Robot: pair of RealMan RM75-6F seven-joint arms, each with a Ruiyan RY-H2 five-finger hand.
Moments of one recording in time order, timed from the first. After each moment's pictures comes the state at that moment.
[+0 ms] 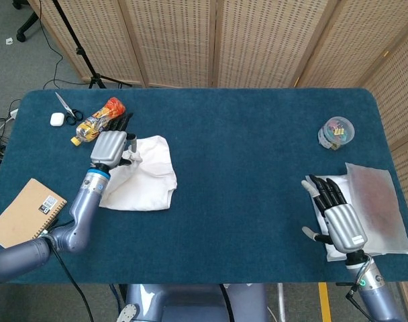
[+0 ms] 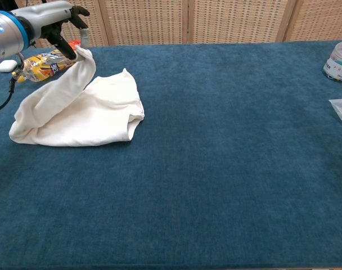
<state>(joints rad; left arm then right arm) -0.85 -1.54 -0.35 -1.30 0.88 0.91 0.33 0.26 -1.26 0.04 -1.53 -1.65 1.47 0.12</state>
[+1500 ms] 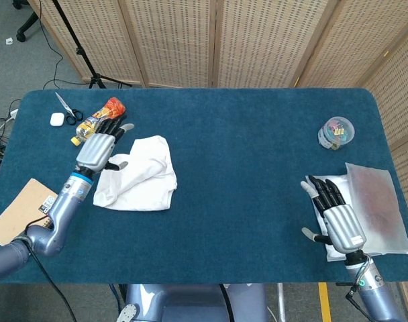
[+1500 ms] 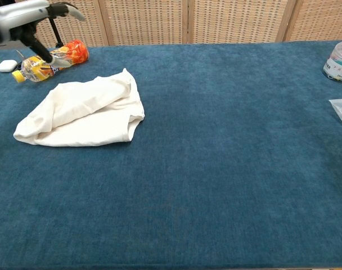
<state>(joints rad) -0.76 -1.46 -0.21 -1.14 1.29 0.95 -0.16 0.26 -1.26 0.04 -1.53 -1.66 1.46 0.11</state>
